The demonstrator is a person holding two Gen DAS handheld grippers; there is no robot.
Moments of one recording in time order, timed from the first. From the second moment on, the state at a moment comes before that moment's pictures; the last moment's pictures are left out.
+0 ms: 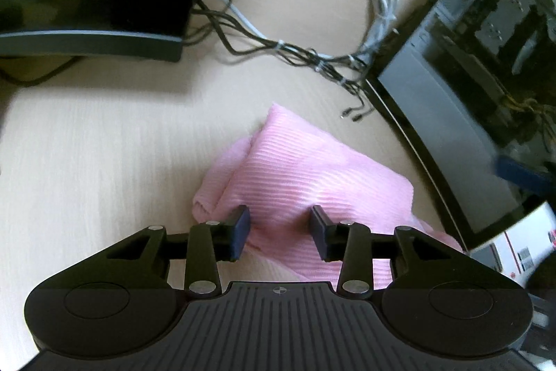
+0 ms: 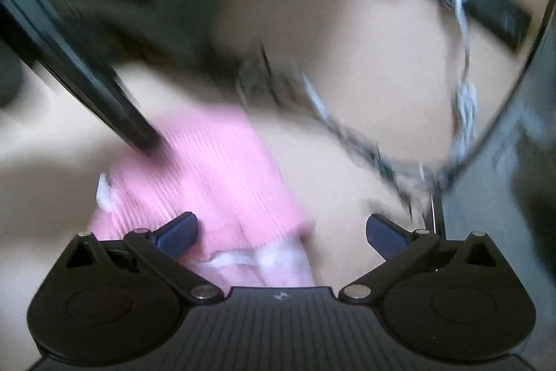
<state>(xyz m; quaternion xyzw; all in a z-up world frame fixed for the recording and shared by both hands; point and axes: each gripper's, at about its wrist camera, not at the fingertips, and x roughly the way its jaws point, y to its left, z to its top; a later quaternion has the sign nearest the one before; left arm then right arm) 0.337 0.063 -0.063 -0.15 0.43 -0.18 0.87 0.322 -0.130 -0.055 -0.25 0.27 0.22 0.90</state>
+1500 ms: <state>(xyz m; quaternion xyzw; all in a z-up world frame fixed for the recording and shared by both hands) 0.257 0.060 -0.061 -0.25 0.40 -0.24 0.85 0.299 -0.170 0.002 -0.04 0.34 0.20 0.92</state>
